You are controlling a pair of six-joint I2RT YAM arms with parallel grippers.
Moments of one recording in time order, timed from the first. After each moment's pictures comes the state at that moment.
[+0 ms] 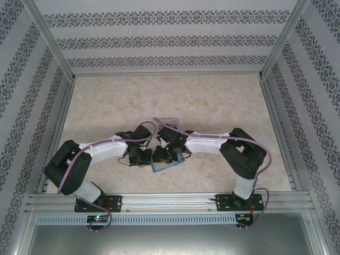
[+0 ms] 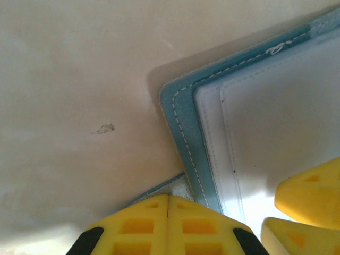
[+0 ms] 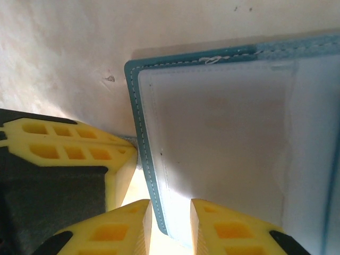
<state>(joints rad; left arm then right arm) -0.63 1.53 0.76 -0.60 0.27 -0.71 0.89 1.82 1.03 -0.32 -0.46 0.87</state>
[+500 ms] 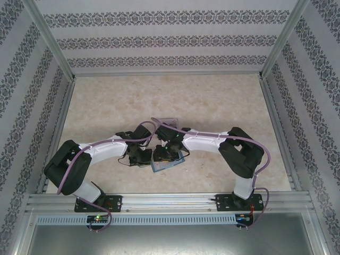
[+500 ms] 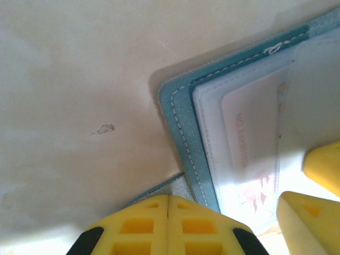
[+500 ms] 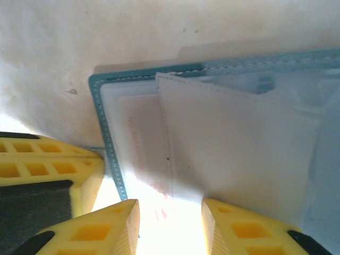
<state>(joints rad) -0.63 1.53 0.76 -0.60 0.27 -0.71 0.91 1.84 1.12 -0.51 -0.32 0.82</state>
